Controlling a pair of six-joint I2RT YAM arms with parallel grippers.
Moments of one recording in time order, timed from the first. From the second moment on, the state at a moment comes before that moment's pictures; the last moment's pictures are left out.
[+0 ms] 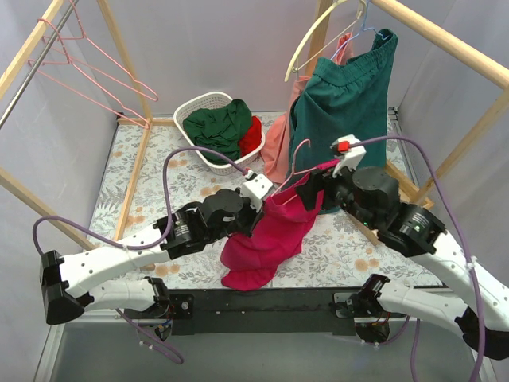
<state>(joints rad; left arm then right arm) -1.13 1.11 1.01 -0.34 -0.24 -0.14 0.89 0.89 1.16 -0.61 0.26 0.31</state>
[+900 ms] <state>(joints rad) -1.13 1.00 1.71 -0.77 -0.14 -0.25 0.87 0.64 0.44 -0.13 0.21 0.39</state>
